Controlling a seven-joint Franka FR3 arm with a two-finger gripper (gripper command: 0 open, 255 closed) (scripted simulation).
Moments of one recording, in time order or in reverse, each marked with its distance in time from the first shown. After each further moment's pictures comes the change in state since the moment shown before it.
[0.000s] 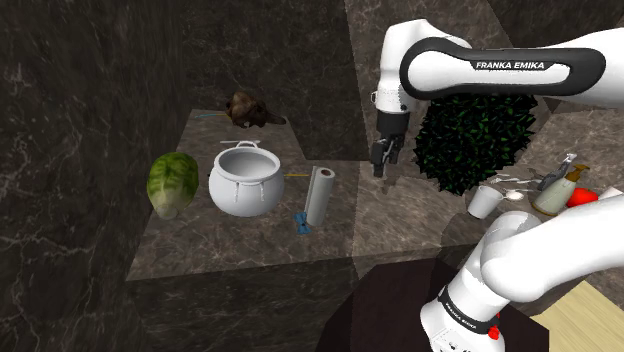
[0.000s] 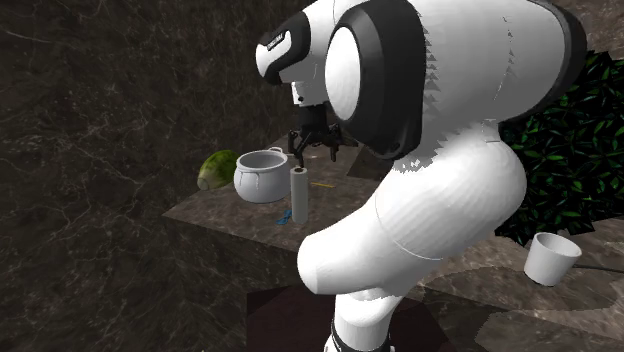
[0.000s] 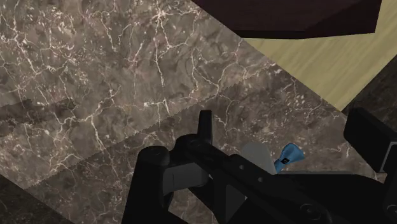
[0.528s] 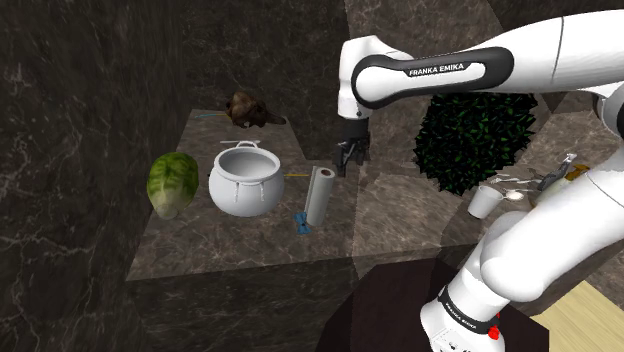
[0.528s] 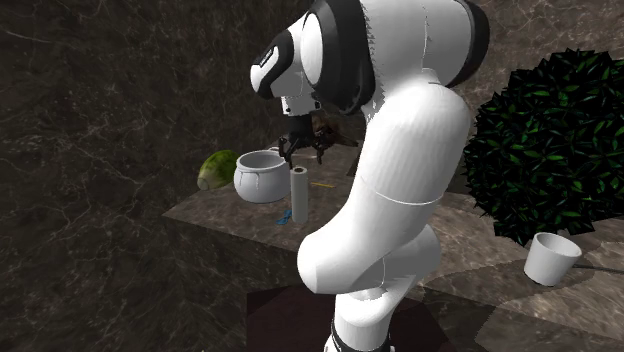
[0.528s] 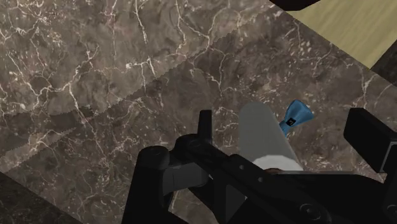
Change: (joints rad) arm -0.009 0.297 0.036 0.142 -0.006 0.157 0.088
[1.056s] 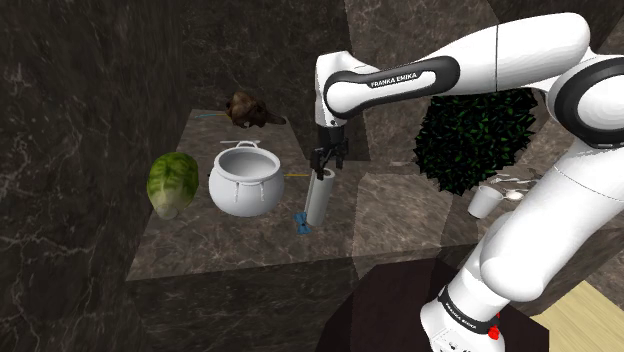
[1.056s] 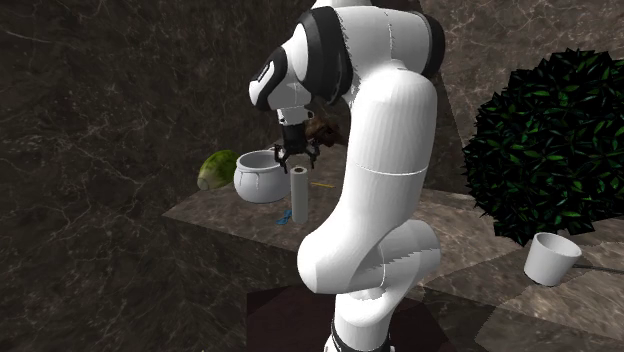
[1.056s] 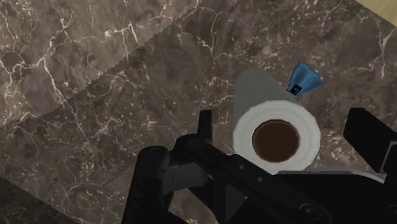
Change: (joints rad) arm -0.002 0.212 0.015 0.114 -0.021 0.097 0.061
